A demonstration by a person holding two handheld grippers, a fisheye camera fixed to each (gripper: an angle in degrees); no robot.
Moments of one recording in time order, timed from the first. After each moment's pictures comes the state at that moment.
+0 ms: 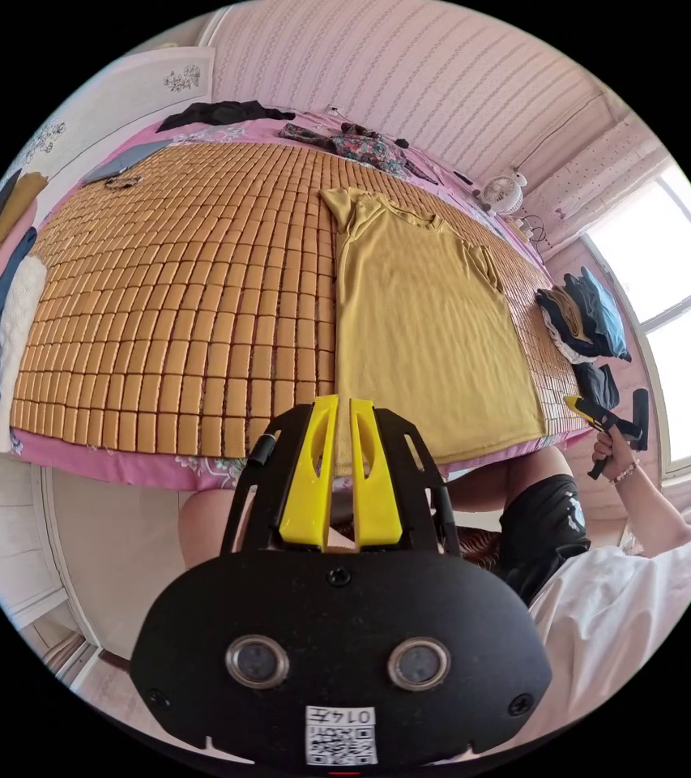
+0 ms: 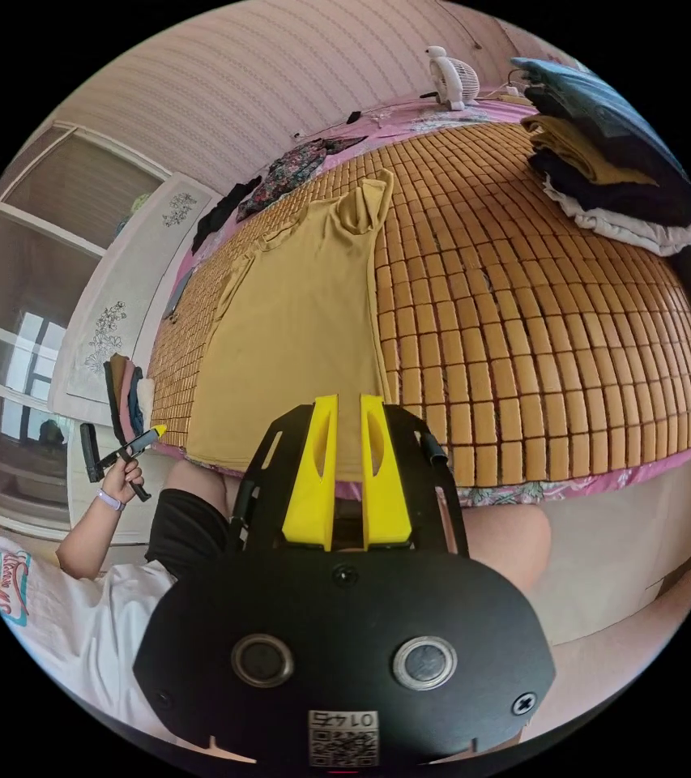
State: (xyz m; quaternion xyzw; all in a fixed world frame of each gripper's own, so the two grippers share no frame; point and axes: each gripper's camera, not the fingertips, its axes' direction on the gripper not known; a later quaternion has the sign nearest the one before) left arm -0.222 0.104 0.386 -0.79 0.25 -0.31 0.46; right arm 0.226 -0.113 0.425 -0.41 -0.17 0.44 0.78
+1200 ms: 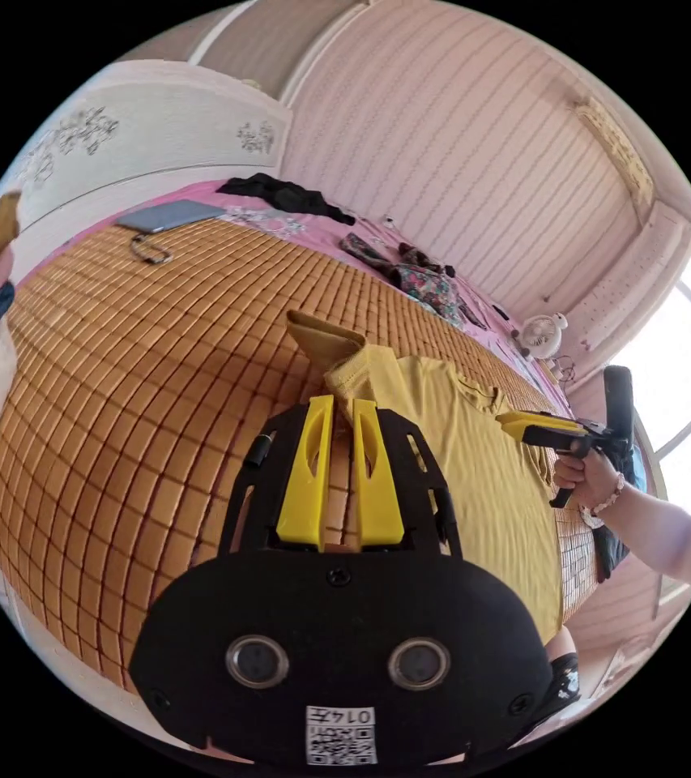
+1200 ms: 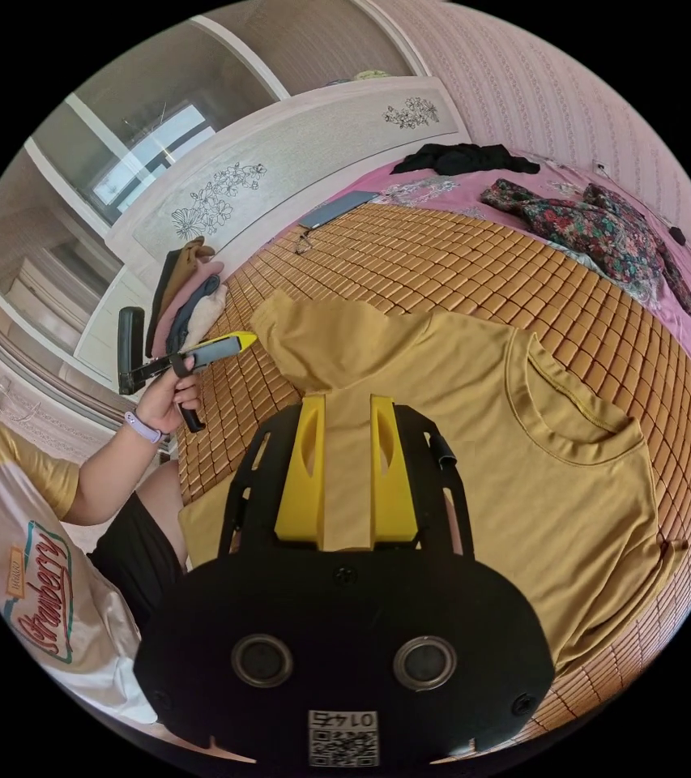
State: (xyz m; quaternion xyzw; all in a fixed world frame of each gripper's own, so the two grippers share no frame) left arm -0.281 0.277 0.448 -0.73 0.08 -0.40 0.55; right arm 0.062 -0.308 0.784 -0.35 -0.44 0.14 0.82
